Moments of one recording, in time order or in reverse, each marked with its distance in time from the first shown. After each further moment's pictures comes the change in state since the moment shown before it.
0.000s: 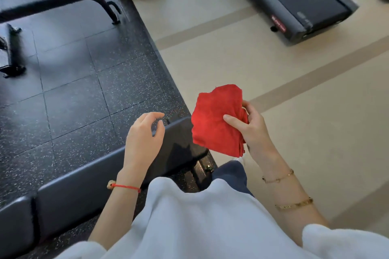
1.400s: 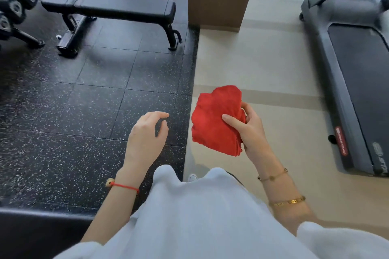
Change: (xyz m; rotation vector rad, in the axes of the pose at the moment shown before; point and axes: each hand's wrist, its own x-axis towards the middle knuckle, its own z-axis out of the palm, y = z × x) left_hand 0.492 0.071 0.065 0.040 0.353 -0.322; right_hand 0.572 -0.234 0.099 -0.138 -0.493 0.006
